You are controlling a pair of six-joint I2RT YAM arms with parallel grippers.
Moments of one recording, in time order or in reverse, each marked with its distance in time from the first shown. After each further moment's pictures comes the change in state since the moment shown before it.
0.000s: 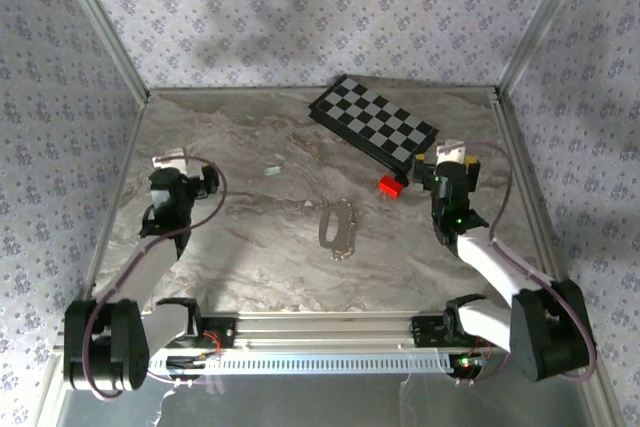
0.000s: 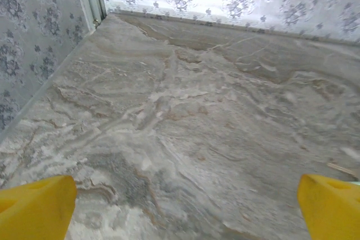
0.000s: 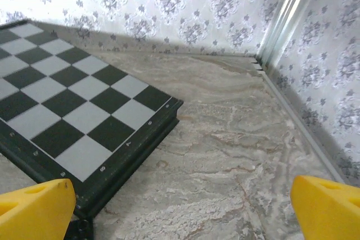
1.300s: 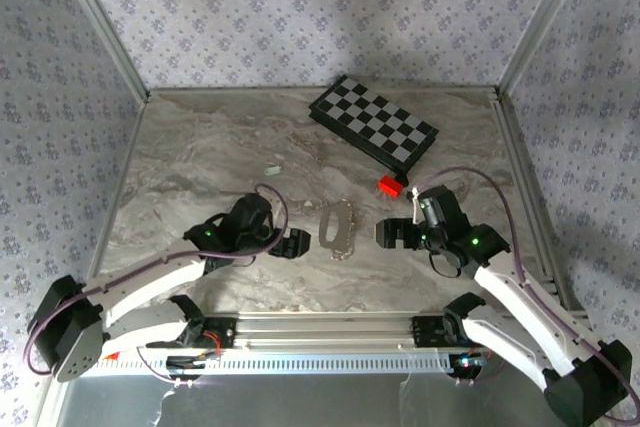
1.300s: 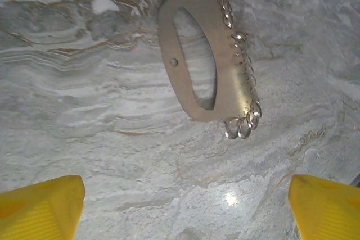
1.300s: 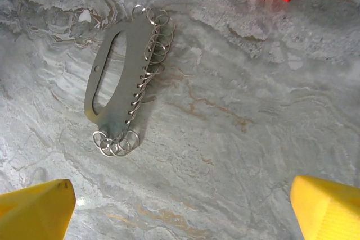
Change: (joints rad) left arm -0.793 0.093 0.124 -0.453 0.290 -0.372; right arm 0.277 -0.295 0.076 -0.899 -0.574 0.379
